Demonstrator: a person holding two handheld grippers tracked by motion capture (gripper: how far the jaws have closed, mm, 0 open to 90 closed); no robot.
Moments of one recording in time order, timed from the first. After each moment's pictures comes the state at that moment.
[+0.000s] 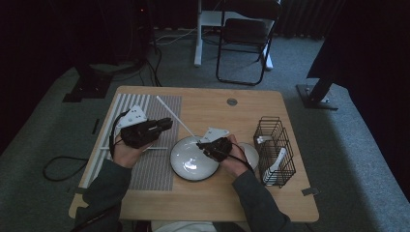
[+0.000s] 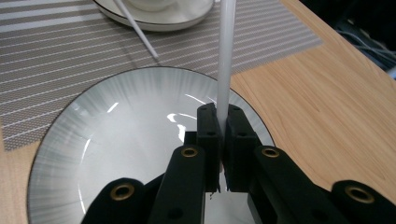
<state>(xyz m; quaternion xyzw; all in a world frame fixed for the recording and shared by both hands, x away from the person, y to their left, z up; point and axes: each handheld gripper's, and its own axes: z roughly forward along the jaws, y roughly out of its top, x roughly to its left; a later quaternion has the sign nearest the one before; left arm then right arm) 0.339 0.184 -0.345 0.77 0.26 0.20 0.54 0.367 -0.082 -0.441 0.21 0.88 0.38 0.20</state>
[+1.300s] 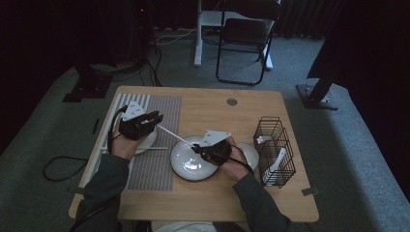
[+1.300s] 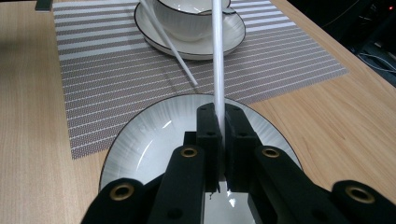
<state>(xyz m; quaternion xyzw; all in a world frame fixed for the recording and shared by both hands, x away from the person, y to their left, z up) 0.377 0.205 -0.373 0.77 0.34 0.27 0.47 0.347 -0.078 -0.422 0.16 0.87 0.42 0.18</state>
